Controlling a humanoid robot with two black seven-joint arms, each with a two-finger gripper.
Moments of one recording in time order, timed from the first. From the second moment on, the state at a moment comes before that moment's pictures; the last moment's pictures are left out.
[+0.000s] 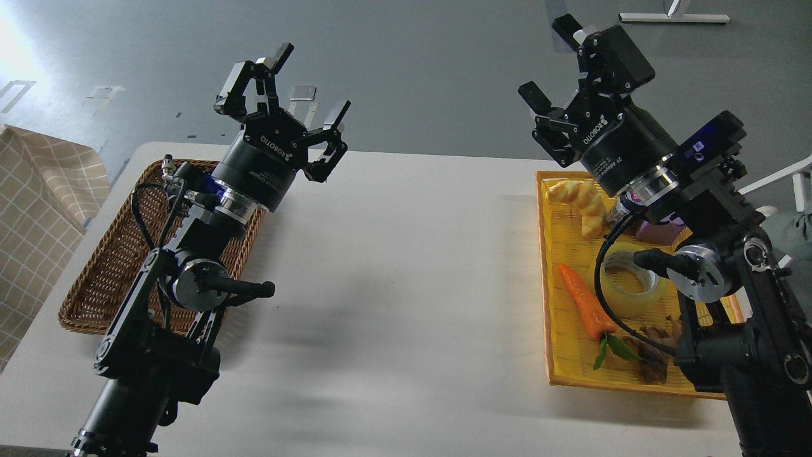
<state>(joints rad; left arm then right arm) -0.28 -0.01 -1.46 -1.42 0.69 -0.40 -0.06 0.40 0.00 1.44 1.53 -1.08 0.40 -0.09</state>
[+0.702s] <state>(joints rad) -0.26 -0.02 -1.45 -1.46 0.70 -0.40 -0.06 0.41 0.00 1.44 1.56 -1.06 0.44 -0.08</state>
